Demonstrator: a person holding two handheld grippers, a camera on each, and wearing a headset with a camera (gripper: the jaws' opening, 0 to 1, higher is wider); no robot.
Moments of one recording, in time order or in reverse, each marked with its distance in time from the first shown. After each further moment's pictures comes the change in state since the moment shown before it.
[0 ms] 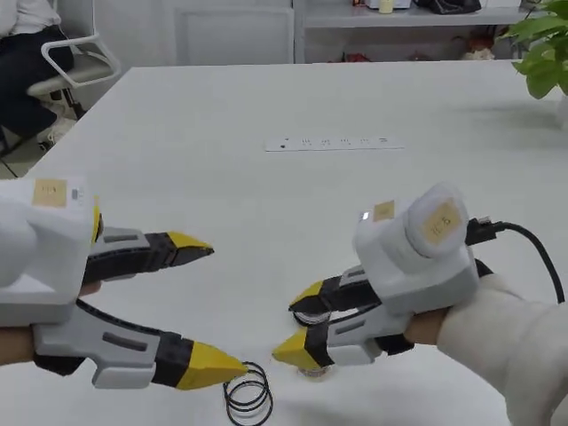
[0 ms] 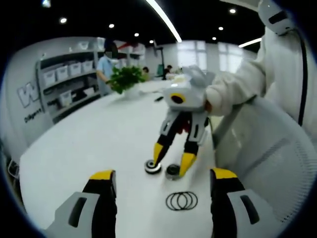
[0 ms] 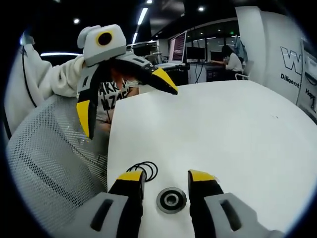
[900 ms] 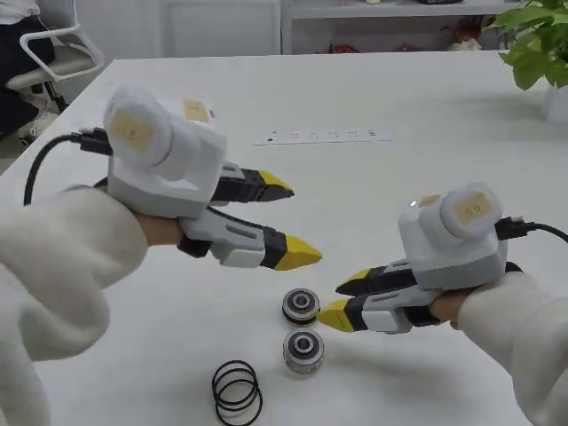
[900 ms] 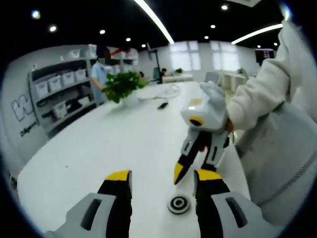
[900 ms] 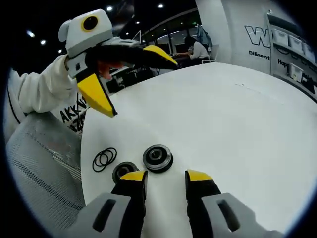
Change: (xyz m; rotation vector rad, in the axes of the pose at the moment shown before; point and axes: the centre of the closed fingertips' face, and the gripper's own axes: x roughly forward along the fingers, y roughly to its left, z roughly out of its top) left arm 0.099 0.042 0.028 0.039 -0.037 -0.028; right arm -0.020 -0.061 -0.052 0.221 0.020 -0.169
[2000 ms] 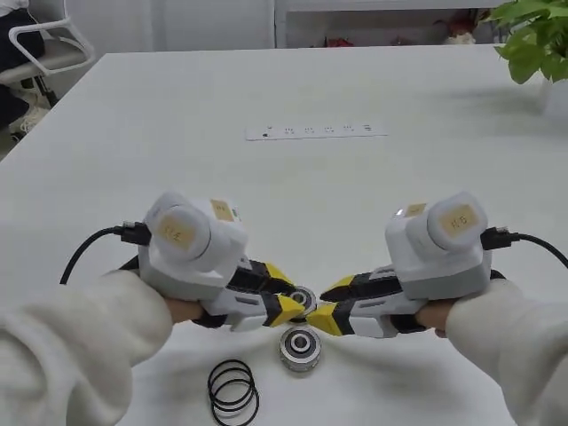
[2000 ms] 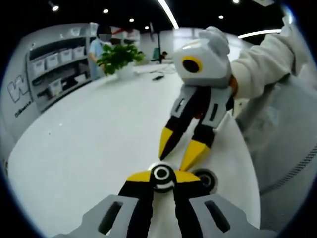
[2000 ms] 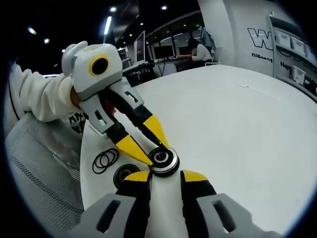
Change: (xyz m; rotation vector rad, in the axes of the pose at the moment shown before) left arm 0.025 -0.024 -0.080 -0.058 0.158 -0.034; right arm 0.011 0.008 0.002 -0.017 -0.028 0.021
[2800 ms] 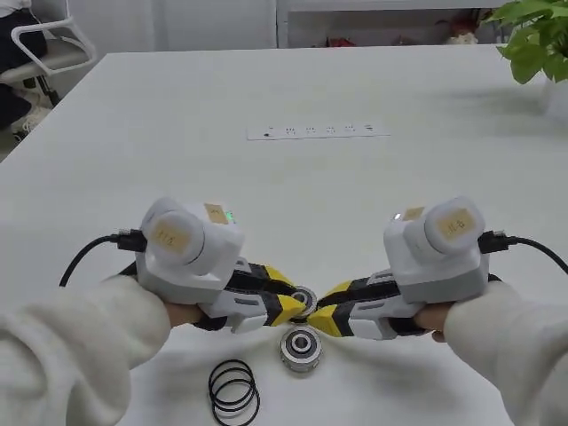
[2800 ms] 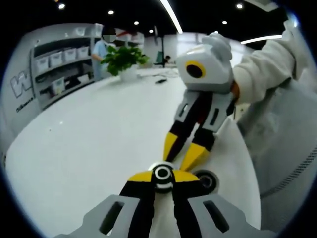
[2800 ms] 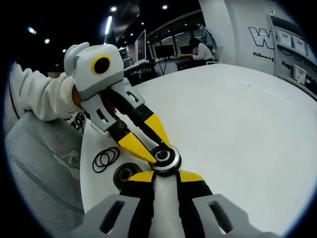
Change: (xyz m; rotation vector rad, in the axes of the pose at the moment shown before) left arm -0.001 0.001 0.000 -0.036 -0.039 0.007; right arm 0.004 0.002 -0.003 -0.001 0.007 0.016
